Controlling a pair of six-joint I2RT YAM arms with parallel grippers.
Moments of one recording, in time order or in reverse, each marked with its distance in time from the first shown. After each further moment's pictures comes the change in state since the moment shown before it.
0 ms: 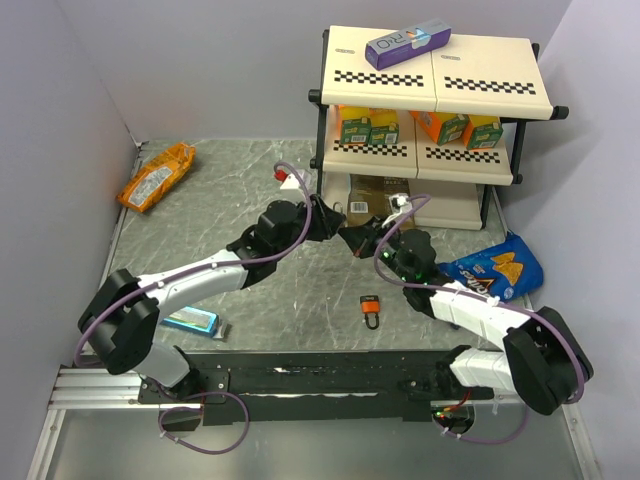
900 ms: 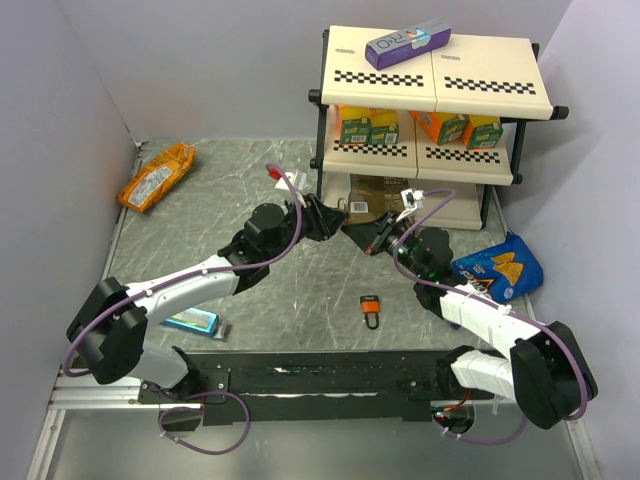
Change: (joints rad) left arm 0.003 -0.079 -0.066 0.153 0.119 0.015; right arm -0.111 -0.080 -0.013 0.043 -0.246 0.164
